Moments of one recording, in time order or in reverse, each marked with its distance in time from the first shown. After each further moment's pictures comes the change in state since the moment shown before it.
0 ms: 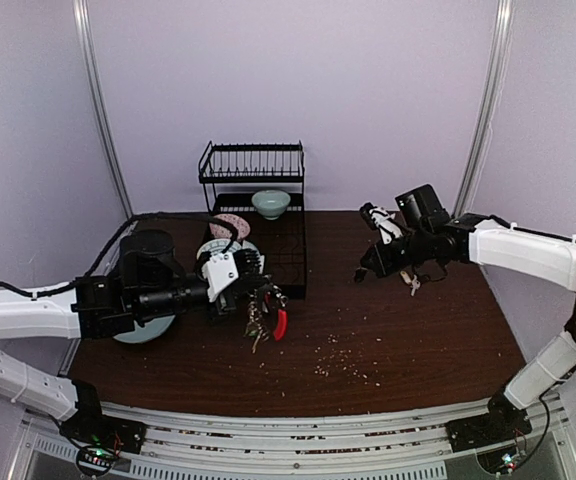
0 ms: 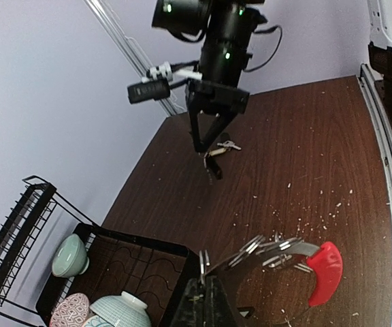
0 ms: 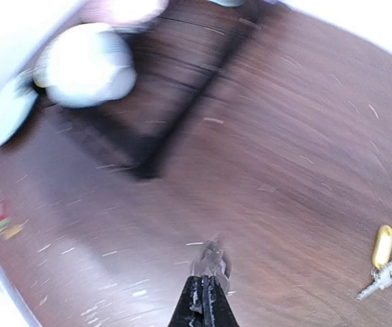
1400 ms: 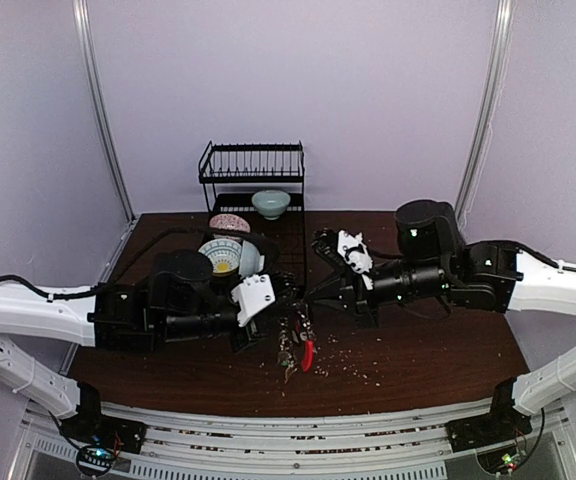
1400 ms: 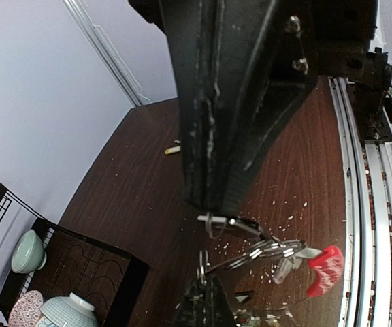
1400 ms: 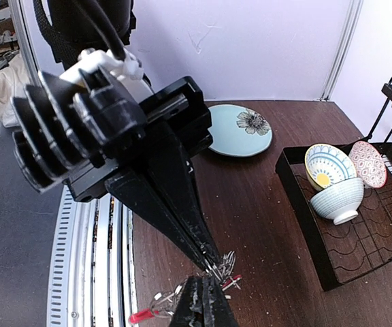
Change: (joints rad) left arm -0.203 0.132 0.100 -0.081 -0.141 -0.150; right arm 0.534 -0.302 -0.064 0.146 -0.124 -0.296
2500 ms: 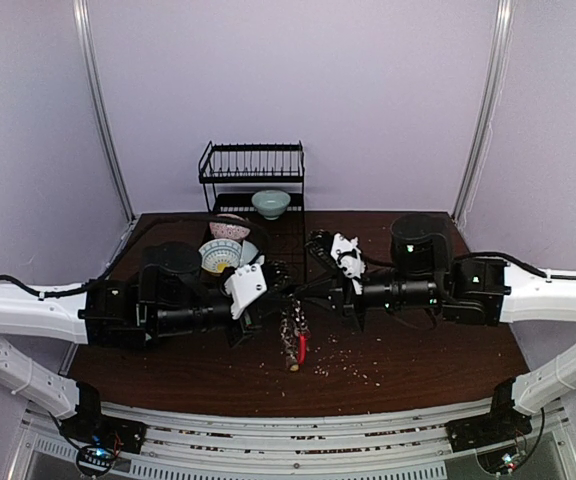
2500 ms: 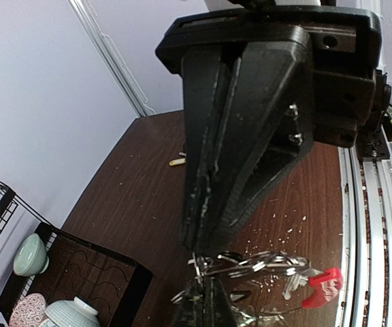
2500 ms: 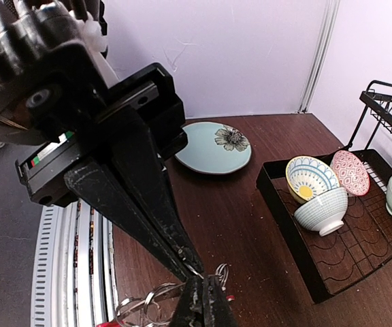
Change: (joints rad) left arm 0.004 -0.037 0.010 0.000 0.027 -0.027; right arm 0.032 0.019 -0.085 0.203 0.132 0.049
